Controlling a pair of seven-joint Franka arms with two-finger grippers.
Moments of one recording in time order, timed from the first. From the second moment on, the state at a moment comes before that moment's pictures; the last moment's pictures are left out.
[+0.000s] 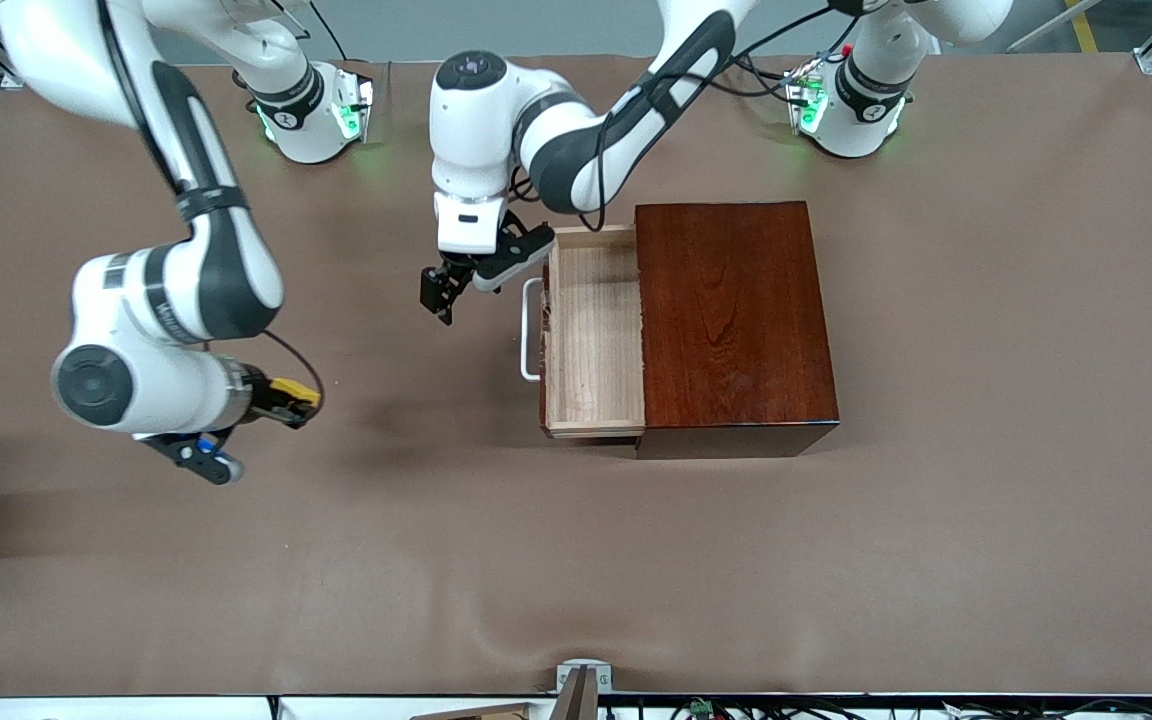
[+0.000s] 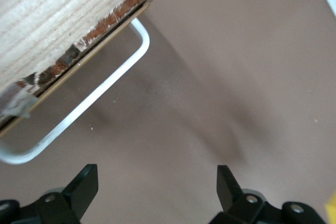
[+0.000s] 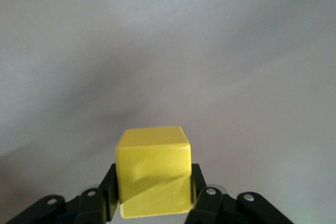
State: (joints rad) left arm -1.02 0.77 0.02 -1.22 0.22 2.29 -1.96; right arm 0.19 0.47 -0.08 -1.58 0.08 1.80 0.55
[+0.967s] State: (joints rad) left arm -1.13 0.86 0.19 -1.20 0.22 2.24 -2.17; right arm 0.03 0.45 -0.08 -1.93 -0.02 2.23 0.16
